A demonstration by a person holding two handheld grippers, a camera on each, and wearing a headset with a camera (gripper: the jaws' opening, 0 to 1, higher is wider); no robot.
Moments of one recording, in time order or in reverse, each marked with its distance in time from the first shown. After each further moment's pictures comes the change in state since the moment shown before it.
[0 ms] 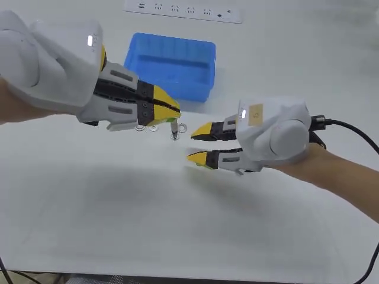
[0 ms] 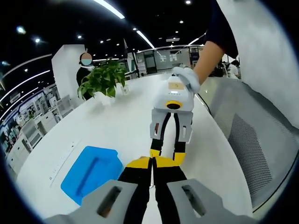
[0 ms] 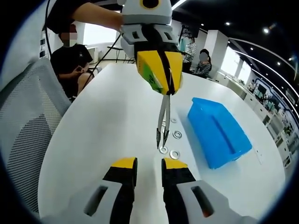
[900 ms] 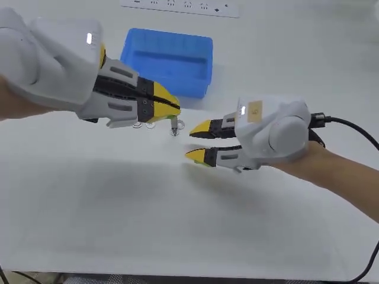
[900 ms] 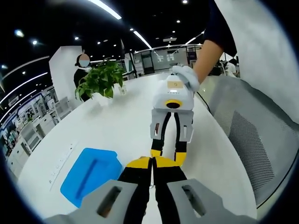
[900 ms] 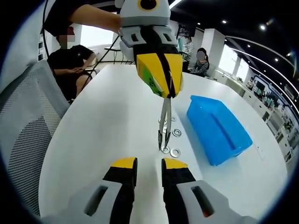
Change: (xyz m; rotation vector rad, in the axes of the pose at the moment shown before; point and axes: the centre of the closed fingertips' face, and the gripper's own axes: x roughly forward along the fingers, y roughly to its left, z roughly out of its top) left arm 0.006 0.002 -0.004 0.026 0.006 -0.019; right arm 0.000 0.000 -0.003 0.031 -0.005 -0.006
